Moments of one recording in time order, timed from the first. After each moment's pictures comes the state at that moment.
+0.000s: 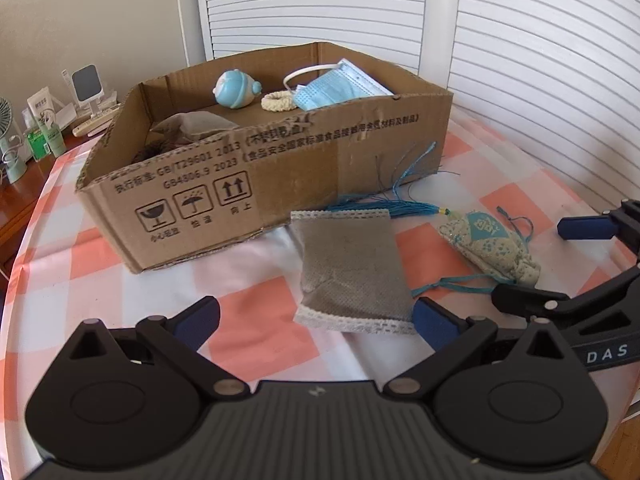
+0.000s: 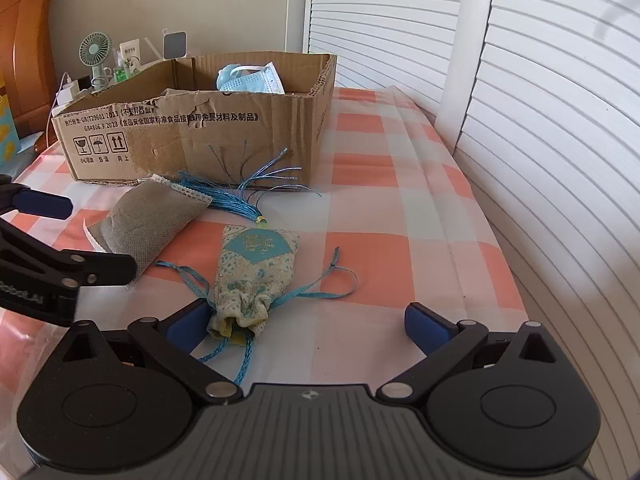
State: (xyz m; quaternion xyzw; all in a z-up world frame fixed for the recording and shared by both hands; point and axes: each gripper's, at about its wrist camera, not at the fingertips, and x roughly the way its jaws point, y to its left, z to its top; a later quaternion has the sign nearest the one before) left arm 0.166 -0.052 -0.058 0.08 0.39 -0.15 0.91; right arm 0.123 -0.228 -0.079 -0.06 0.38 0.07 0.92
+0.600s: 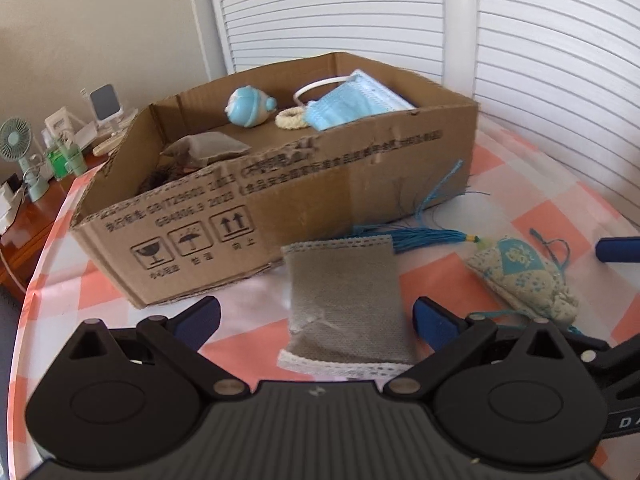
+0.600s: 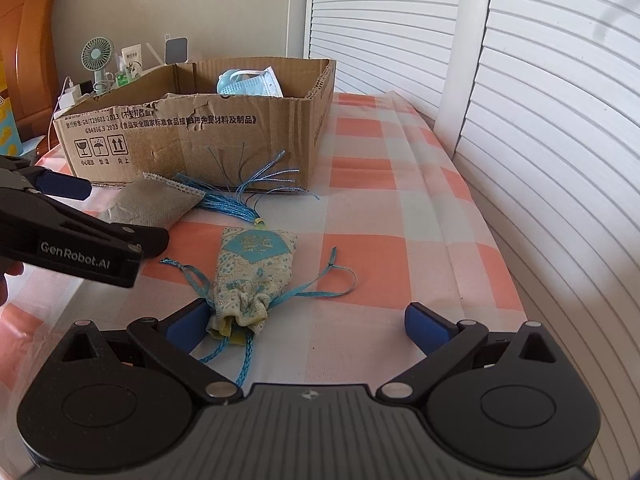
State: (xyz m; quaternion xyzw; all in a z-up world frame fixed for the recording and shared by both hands) left arm 0.181 -0.072 -0.061 0.10 0.37 -0.10 0.92; right arm 0.121 -0.231 -0.080 -0.06 0.37 0.07 0.92
